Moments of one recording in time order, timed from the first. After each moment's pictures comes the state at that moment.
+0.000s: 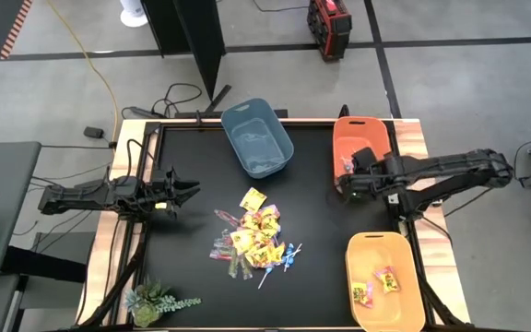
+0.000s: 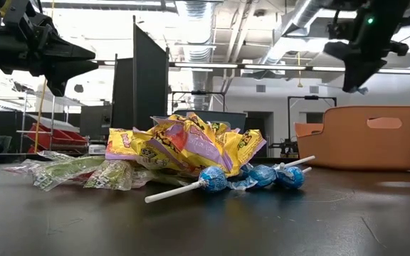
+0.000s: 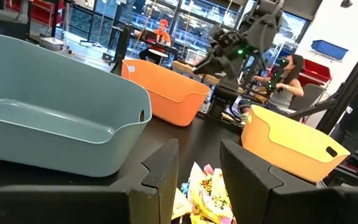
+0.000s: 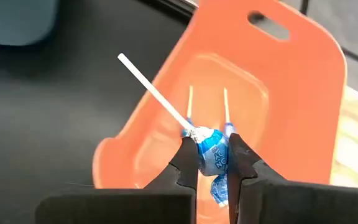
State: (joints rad) left arm -0.04 0.01 0.07 0.01 -0.29 -0.32; right arm 0.05 1.13 0.95 -1.30 0.73 1.10
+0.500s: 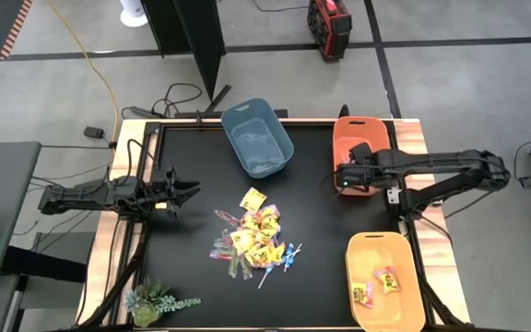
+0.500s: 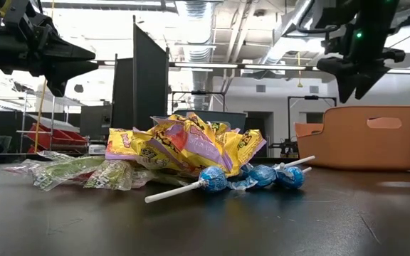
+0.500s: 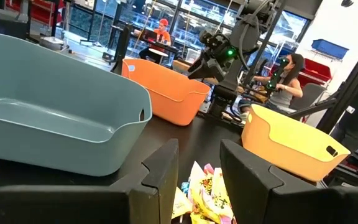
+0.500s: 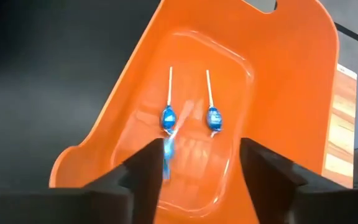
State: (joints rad) left arm -0.04 0.01 0.07 0.01 -0.29 -0.32; right arm -0.09 1.18 0.95 -1.30 0.67 1.07
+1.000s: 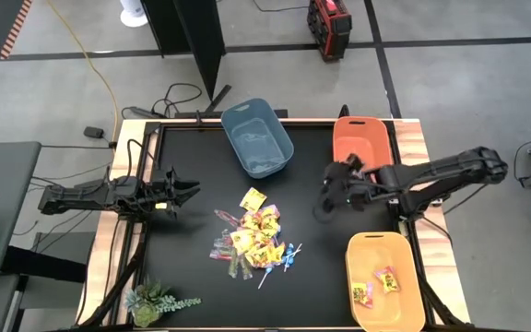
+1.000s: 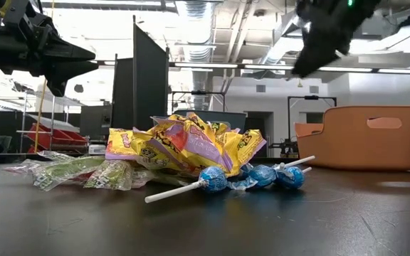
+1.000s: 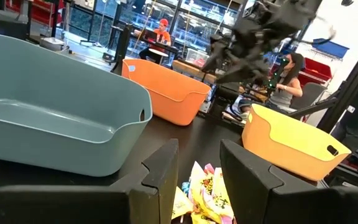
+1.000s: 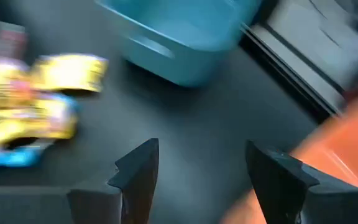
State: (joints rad) left arm -0.04 0.01 0.07 0.00 -0.29 -0.31; right arm 0.18 1.18 0.95 -0.70 0.66 0.52
